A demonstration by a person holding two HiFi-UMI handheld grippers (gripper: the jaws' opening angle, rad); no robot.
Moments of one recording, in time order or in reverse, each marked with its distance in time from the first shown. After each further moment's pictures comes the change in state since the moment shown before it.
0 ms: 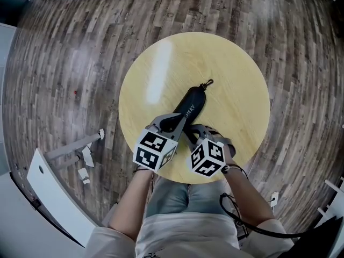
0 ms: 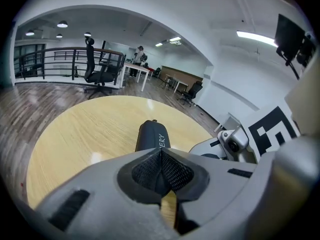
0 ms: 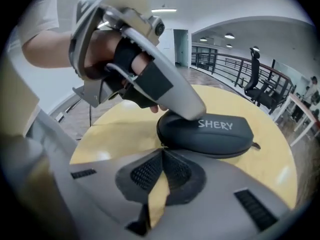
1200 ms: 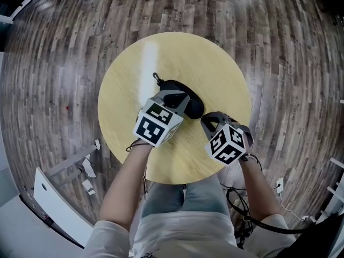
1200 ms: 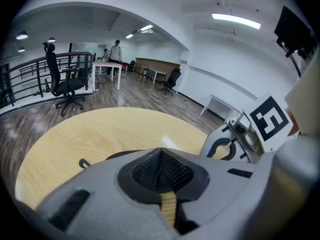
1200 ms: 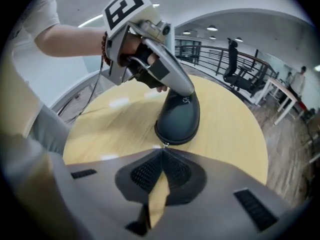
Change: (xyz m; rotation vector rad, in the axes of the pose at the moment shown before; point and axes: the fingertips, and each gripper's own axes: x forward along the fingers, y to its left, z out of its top) left arm 0.101 -0.047 0.071 0.266 0.113 -0.149; right arm -0.078 -0.088 -0.098 0.151 0.065 -0.112
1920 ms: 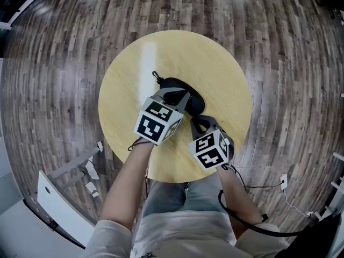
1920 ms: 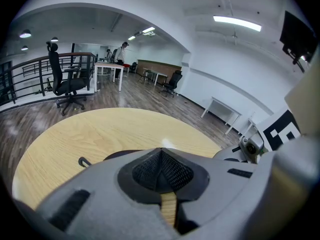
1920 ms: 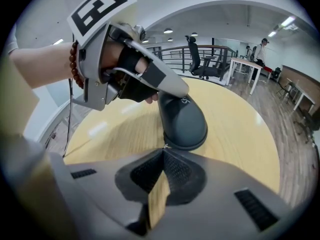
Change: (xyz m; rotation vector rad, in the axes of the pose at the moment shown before) left arm 0.001 0.000 0.000 -0.016 -0.024 0.004; right arm 0.016 0.017 0.020 0.401 -0.084 -0.166
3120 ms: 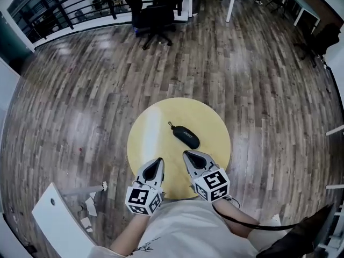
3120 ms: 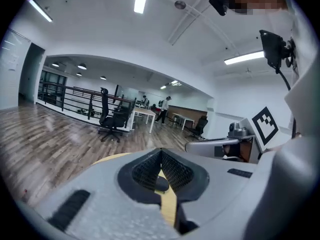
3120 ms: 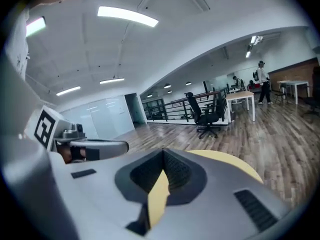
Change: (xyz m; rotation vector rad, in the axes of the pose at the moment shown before) left arm -0.303 -0.099 0.031 -0.170 -0.540 0.369; right arm -0.229 0.096 0.158 0.136 -0.606 0.099
